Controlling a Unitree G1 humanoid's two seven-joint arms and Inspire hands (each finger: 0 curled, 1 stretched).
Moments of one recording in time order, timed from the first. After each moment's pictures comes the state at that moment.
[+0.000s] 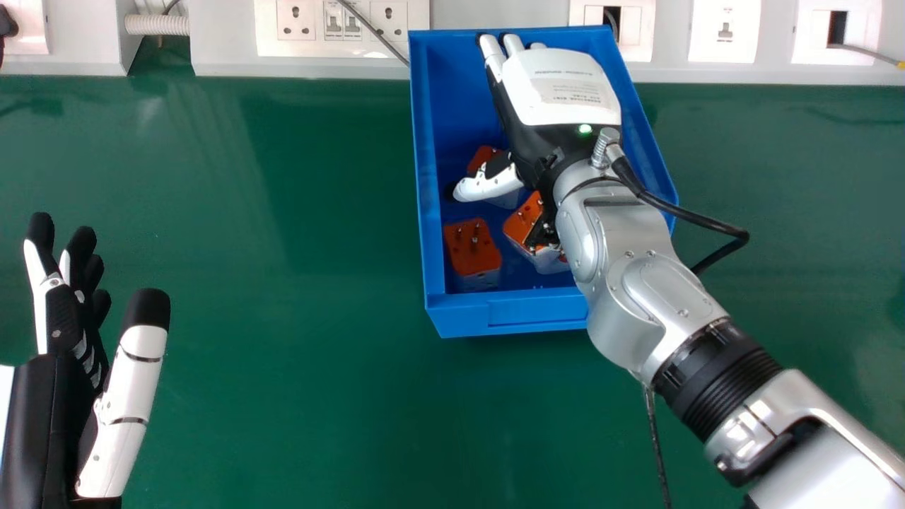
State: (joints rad) left arm 0.59 0.03 0.24 -0.52 -0.01 -0.30 -0.06; right arm -0.89 -0.15 0.56 0.58 -0.84 0.43 -0.02
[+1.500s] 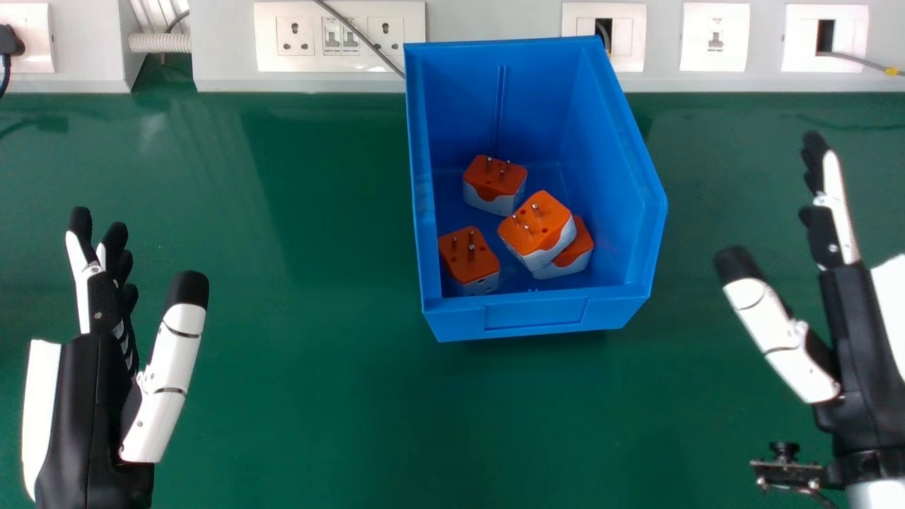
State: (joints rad) left arm 0.49 0.04 0.20 -0.43 0.08 -0.24 0.00; right arm 0.24 -0.26 -0.07 -0.15 -0.23 -0.33 -0.17
